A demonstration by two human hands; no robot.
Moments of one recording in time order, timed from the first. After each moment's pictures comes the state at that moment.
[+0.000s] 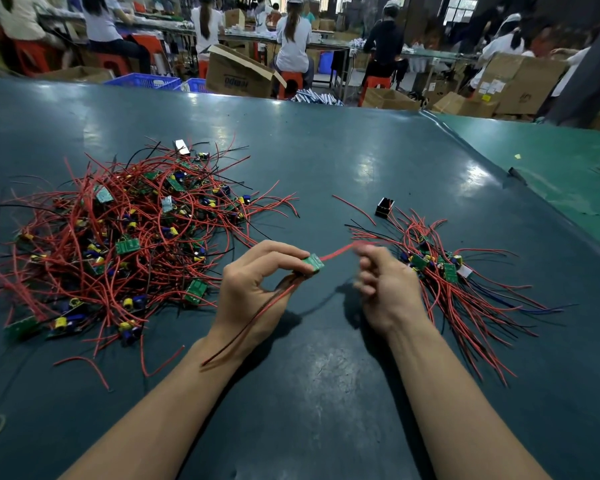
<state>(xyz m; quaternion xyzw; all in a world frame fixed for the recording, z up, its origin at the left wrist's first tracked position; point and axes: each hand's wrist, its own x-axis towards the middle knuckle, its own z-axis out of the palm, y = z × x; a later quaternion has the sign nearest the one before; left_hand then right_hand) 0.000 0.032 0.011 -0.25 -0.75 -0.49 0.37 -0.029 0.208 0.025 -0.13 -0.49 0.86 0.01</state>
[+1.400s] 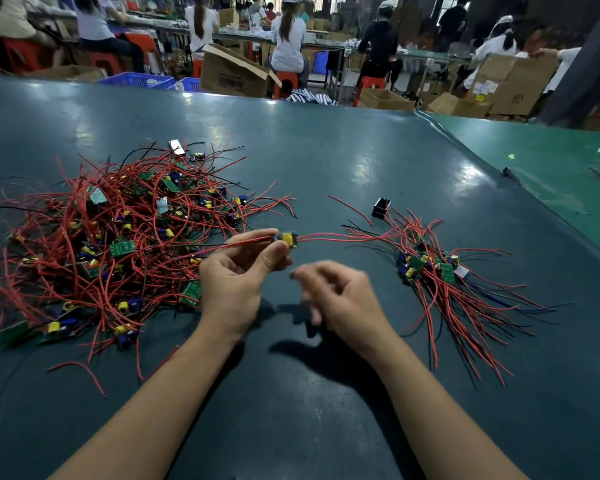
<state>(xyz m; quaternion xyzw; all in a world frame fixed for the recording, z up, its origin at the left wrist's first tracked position) -0.002 0.033 0.020 -0.04 -0.58 -0.79 0.21 -0.004 0.182 0.009 0.15 -0.73 0.67 0.00</state>
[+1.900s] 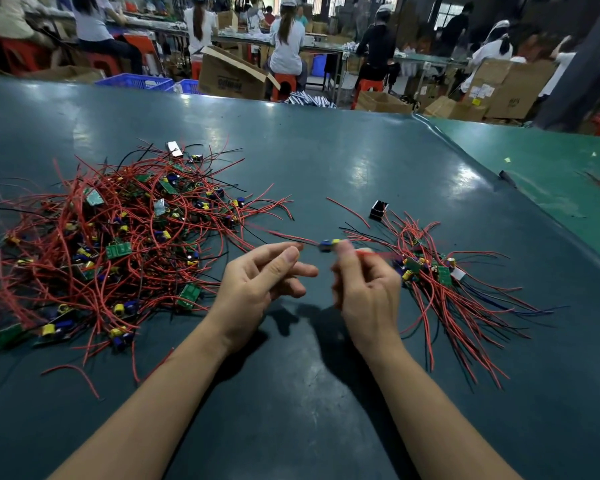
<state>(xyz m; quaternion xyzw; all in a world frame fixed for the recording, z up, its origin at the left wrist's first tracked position) -0.001 0.035 0.021 -0.08 -0.54 -0.84 -0.01 -0.007 0.184 0.016 0.03 -0.68 0.71 0.20</state>
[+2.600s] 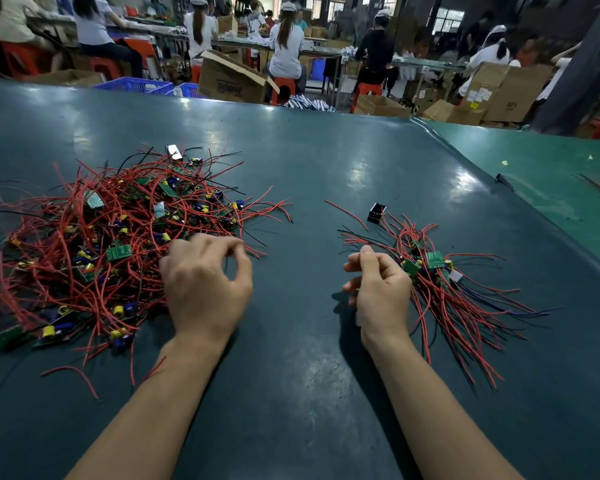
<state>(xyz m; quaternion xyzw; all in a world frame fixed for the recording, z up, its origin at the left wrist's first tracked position) -0.004 0.008 0.016 0.05 -0.87 -0.25 0.42 -0.021 0.200 0.010 -0.11 -0.67 0.70 0.20</state>
